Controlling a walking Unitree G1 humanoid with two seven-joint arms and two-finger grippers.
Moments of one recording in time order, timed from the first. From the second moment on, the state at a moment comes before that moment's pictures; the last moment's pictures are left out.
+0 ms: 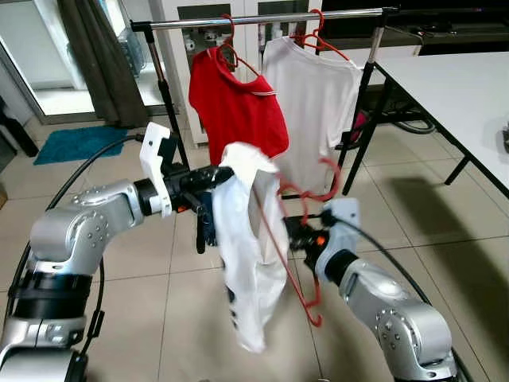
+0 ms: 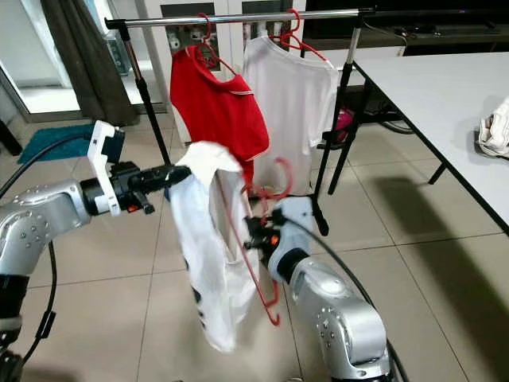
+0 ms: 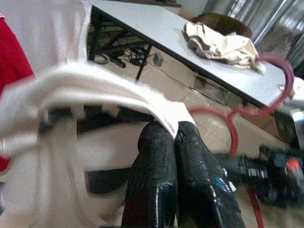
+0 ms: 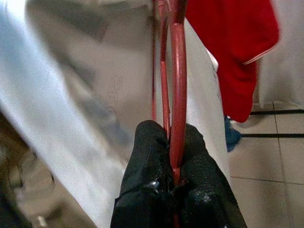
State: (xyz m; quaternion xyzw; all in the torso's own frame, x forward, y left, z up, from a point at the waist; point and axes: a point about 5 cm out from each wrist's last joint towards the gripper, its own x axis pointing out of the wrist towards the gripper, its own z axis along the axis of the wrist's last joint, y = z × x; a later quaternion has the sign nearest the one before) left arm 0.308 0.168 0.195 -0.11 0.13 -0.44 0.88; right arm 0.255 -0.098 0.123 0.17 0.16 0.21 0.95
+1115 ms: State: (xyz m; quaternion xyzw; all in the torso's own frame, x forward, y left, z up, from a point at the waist) left arm 0.333 0.176 0.210 0.00 0.02 -0.31 0.95; right arm 0.260 -0.109 0.125 0.08 0.13 0.23 0.96
